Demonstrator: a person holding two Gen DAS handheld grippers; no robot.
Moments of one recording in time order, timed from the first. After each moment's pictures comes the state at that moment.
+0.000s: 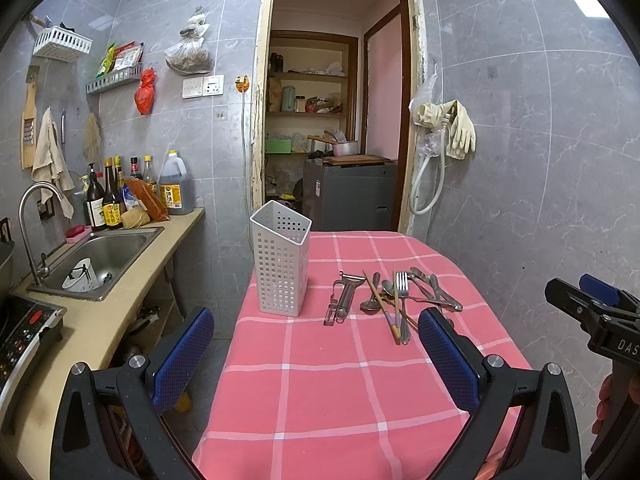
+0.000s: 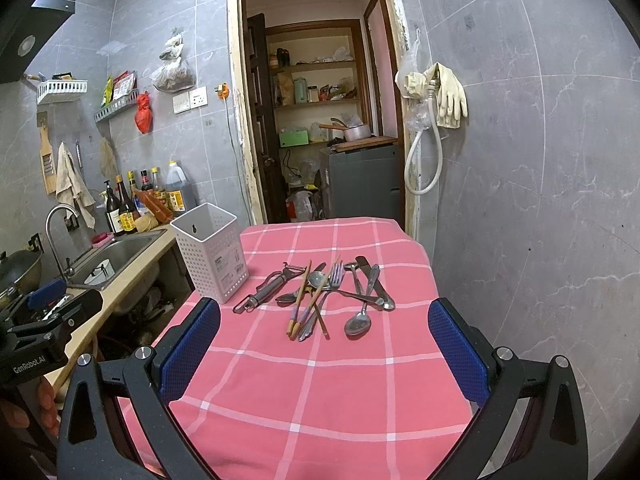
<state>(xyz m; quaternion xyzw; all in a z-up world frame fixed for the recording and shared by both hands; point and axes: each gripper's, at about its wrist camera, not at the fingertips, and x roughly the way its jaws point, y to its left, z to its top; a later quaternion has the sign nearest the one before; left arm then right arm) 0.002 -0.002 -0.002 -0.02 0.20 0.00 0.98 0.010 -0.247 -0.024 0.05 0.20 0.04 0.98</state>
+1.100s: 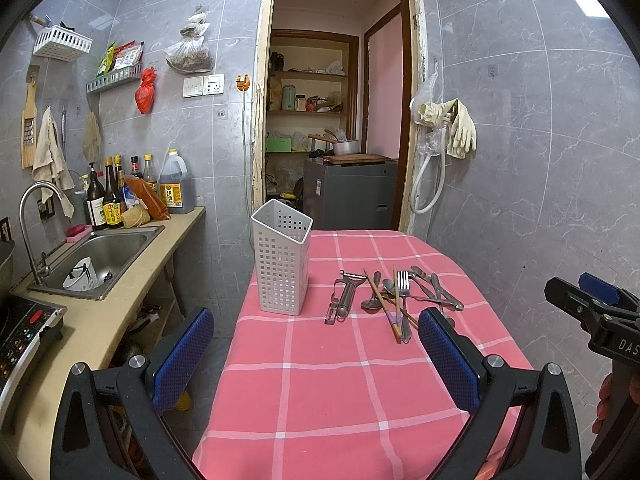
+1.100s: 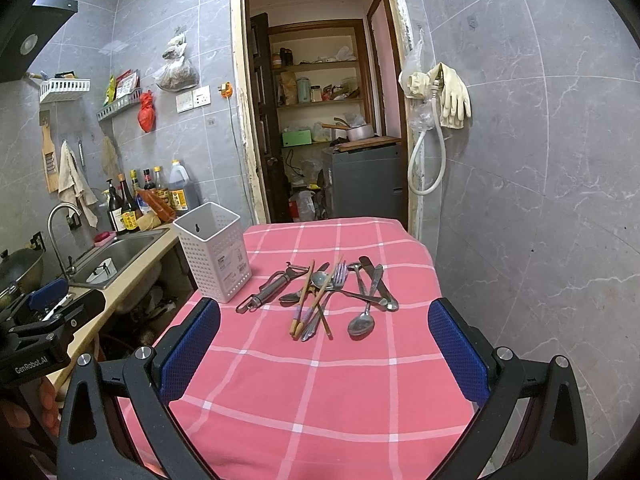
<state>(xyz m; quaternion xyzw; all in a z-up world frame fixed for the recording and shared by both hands) 0.003 -0.002 -0.002 -0.02 0.20 0.00 0.98 0.013 -0.243 -0.029 0.05 0.21 0.04 0.98</state>
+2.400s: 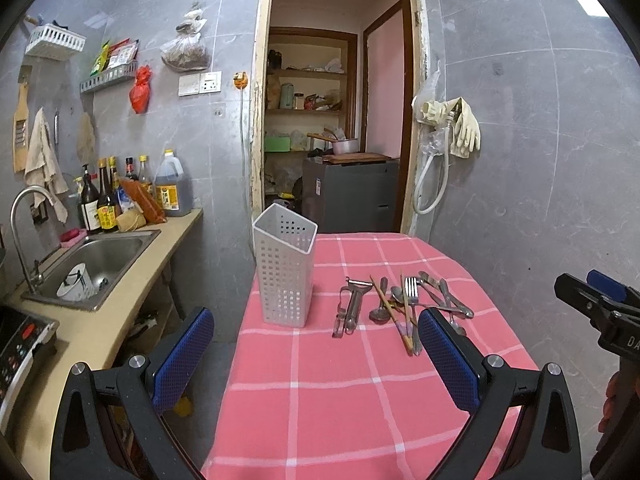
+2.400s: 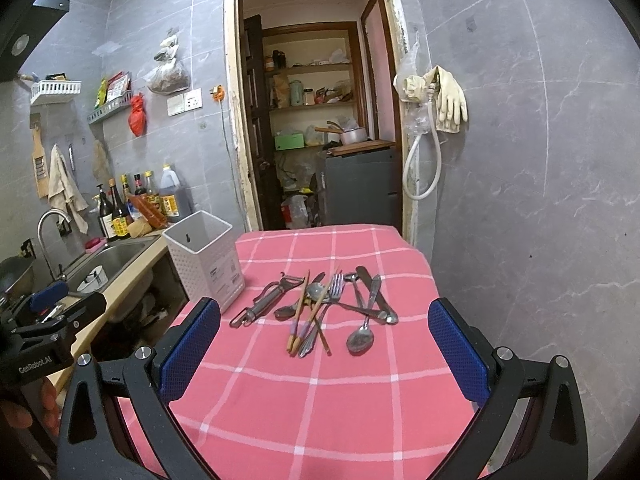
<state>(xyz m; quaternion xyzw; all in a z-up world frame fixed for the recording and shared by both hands) 0.032 0.015 -0.007 -0.01 0.20 0.00 0.98 0.018 -0.224 -0.034 0.06 0.20 0.02 0.98</state>
